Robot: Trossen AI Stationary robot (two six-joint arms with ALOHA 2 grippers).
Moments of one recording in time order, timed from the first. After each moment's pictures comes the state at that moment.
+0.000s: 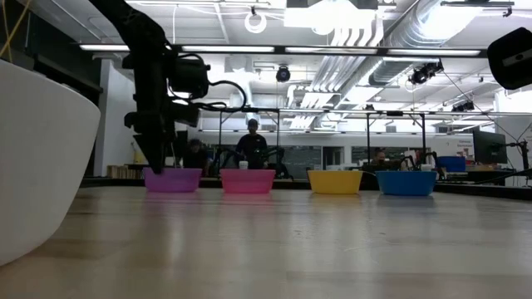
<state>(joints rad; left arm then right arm) 0.54 1.52 0.93 -0.74 0.03 0.34 0.66 0.02 0.01 0.03 -0.08 0.21</state>
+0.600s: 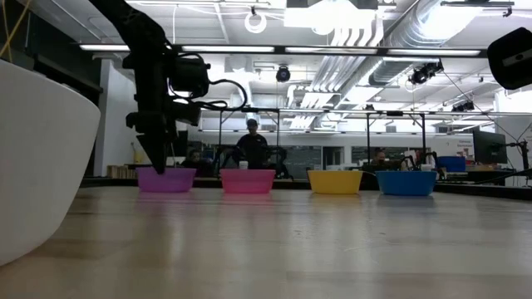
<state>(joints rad) 0.54 1.52 0.93 -0.73 0.03 0.34 0.66 0.02 0.01 0.03 -0.08 0.21</state>
